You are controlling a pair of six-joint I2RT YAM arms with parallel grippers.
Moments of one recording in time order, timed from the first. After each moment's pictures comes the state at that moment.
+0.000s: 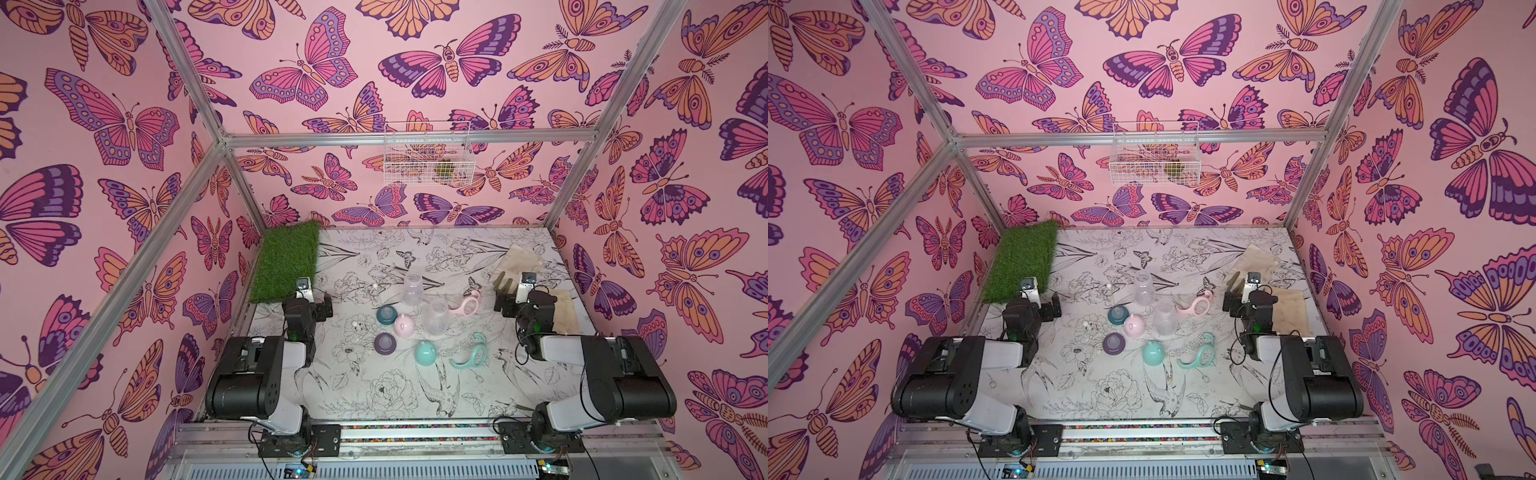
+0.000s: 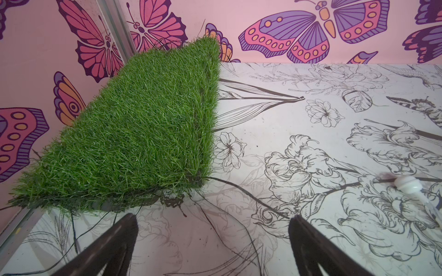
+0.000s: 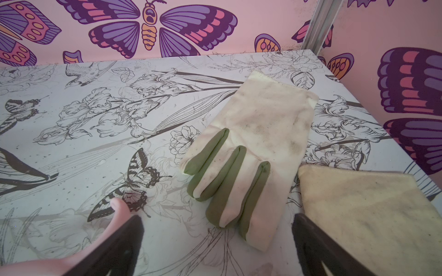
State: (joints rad) left arm 0.00 1.54 0.35 0.83 -0.12 0.00; right arm 0.01 1.49 0.39 0.70 0.07 0.05
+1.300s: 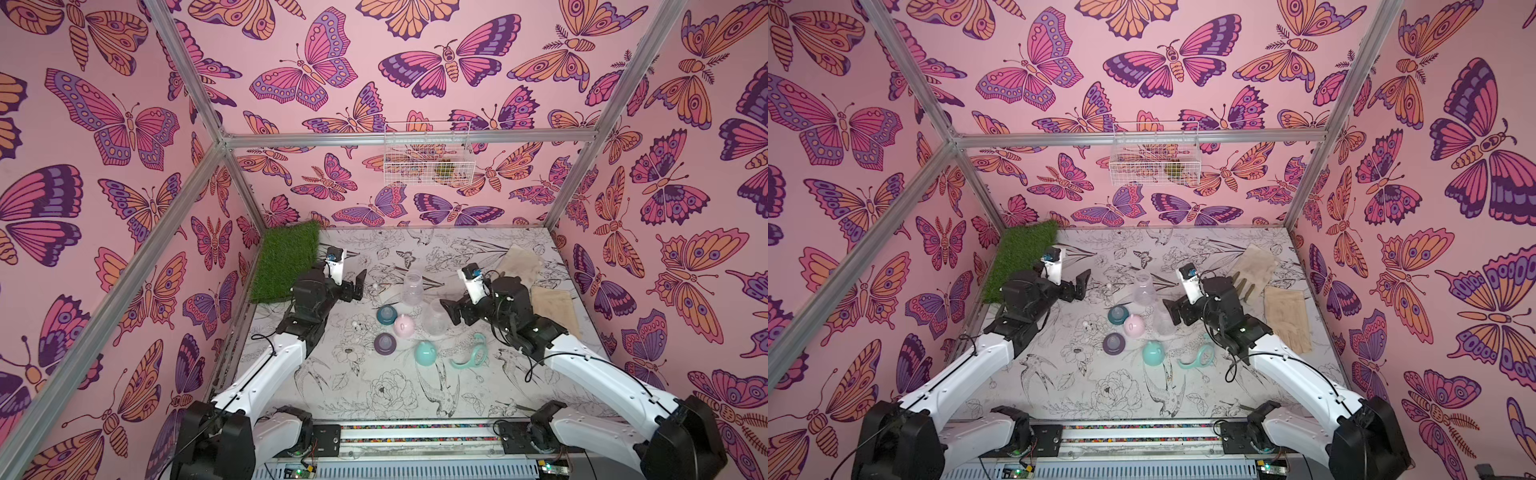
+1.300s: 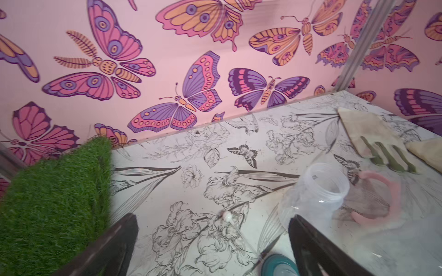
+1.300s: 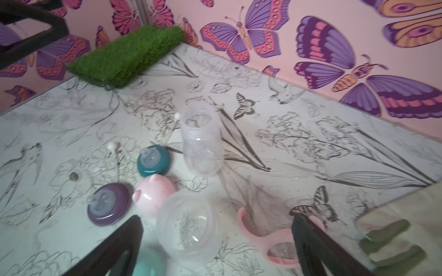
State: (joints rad) left arm -0.28 1.15 0.69 0.20 0.11 0.05; right arm 0.57 1.11 0.72 -0.10 -0.09 -0.02
